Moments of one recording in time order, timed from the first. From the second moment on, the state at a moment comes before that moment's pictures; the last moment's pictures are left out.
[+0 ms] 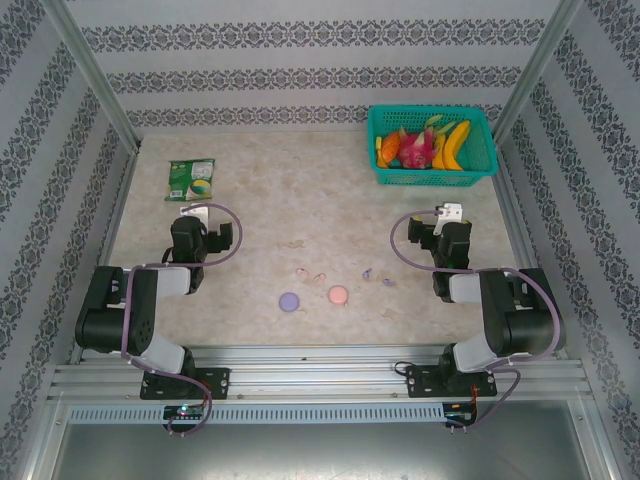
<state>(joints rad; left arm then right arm) -0.02 1.53 0.48 0.53 -0.12 -0.03 0.02 1.50 0.36 0.79 0.12 0.05</state>
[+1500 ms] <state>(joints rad) -0.13 1.33 0.86 -0.44 0.19 -0.85 0.78 1.44 1.03 -0.80 0.09 0.88</state>
